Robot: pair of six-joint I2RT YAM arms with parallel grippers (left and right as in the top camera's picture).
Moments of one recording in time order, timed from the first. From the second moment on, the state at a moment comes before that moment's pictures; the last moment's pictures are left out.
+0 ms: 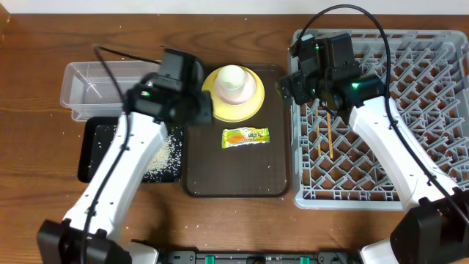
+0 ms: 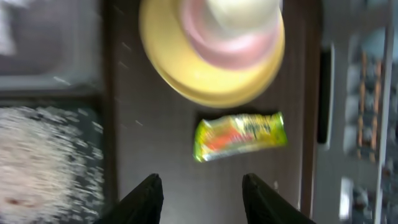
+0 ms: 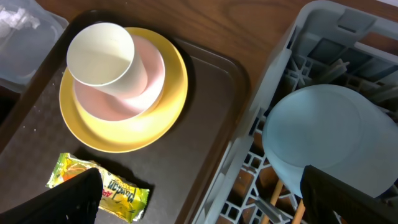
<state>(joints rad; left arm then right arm) -0.31 1.52 1.33 -0.94 0.15 -0.38 0.32 1.66 1.39 -0.60 -0.14 -0.05</state>
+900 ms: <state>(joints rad) -0.45 1.80 1.22 -0.72 0.13 -0.38 0.32 1.66 1.39 -0.60 -0.14 -0.05</state>
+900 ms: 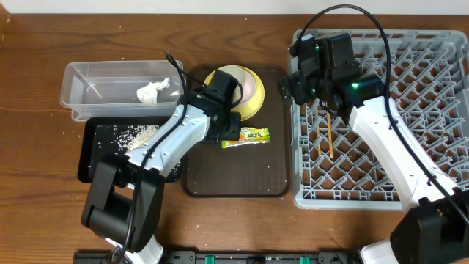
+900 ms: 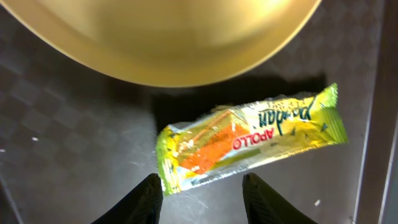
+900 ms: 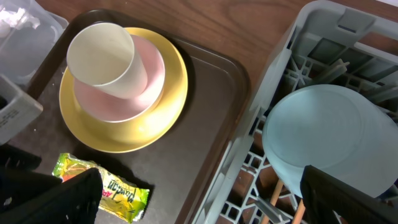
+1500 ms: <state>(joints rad) -0.45 1.80 1.15 -0.60 0.10 -0.38 0.32 1.66 1.39 -0.60 -0.14 -0.05</state>
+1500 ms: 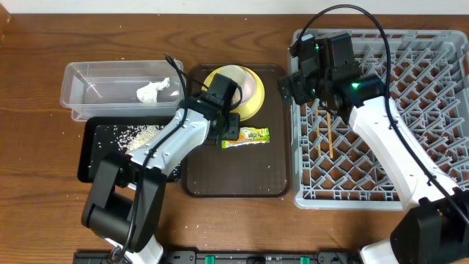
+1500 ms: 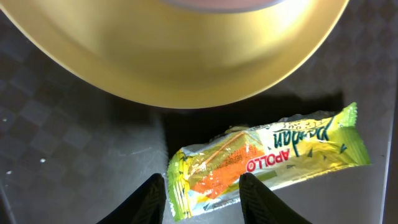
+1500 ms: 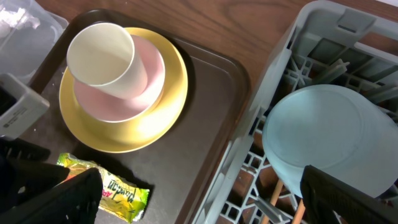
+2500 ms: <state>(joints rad) -0.45 1.80 1.00 -0.42 0.10 -0.38 0.32 1.66 1.39 -0.60 -0.14 -0.05</state>
